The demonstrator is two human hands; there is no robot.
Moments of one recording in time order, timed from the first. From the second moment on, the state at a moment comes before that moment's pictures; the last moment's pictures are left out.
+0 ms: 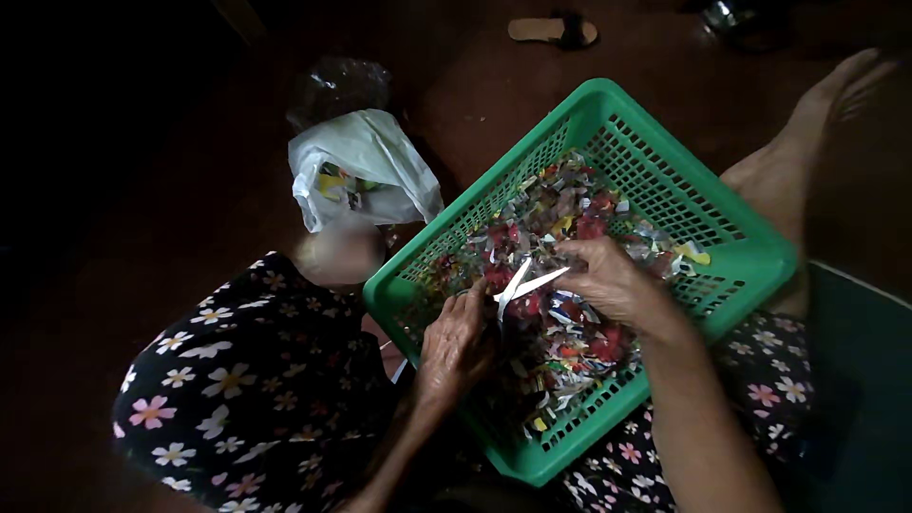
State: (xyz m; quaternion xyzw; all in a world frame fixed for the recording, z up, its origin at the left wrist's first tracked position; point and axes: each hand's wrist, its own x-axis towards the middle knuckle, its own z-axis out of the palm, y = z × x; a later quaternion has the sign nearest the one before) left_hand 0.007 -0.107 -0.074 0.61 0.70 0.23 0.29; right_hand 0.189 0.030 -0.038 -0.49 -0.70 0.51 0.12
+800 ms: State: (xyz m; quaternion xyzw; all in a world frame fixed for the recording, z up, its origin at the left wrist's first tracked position) left_hand 0.005 -0.107 -0.081 0.60 0.68 0.28 0.33; right_hand 0.191 0.029 -0.043 -0.49 -0.72 0.47 0.13
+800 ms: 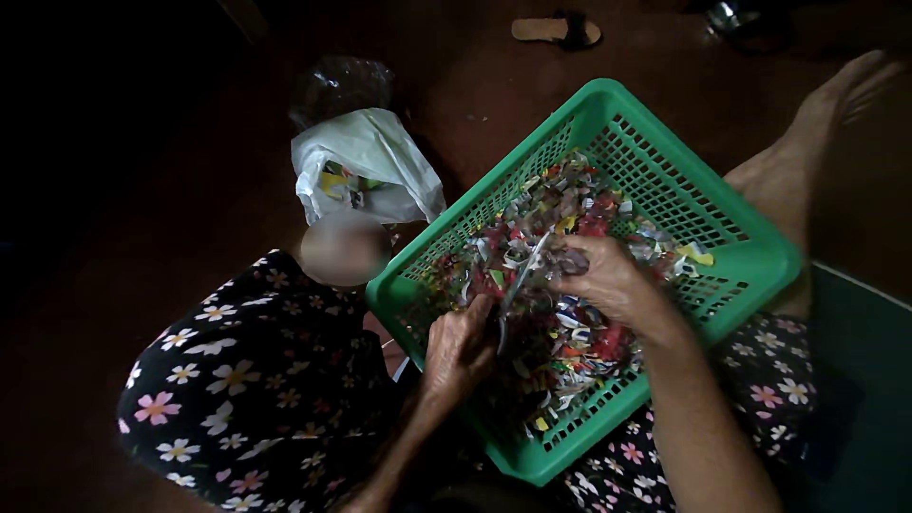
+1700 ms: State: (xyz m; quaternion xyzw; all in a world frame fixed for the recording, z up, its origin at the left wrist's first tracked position) left_hand -0.003 -0.114 -0.070 0.60 0.70 0.27 0.27; right_hand 0.191 0.029 -0.039 -0.52 -0.75 0.39 0.10
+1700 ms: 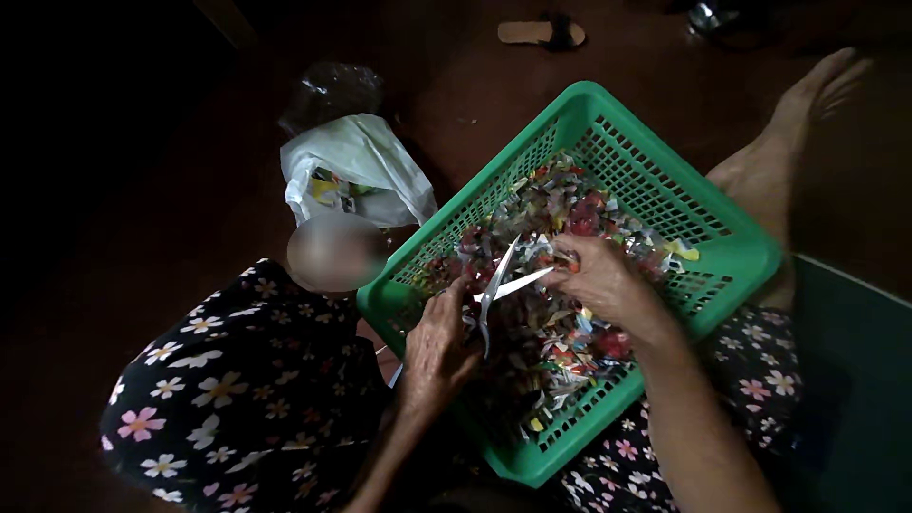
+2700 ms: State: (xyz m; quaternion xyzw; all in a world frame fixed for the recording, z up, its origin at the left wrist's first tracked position) left_hand -0.007 -0.113 -0.081 0.53 0.62 0.43 0.38; right_hand 0.221 0.069 -0.014 -0.56 -0.76 0.32 0.08
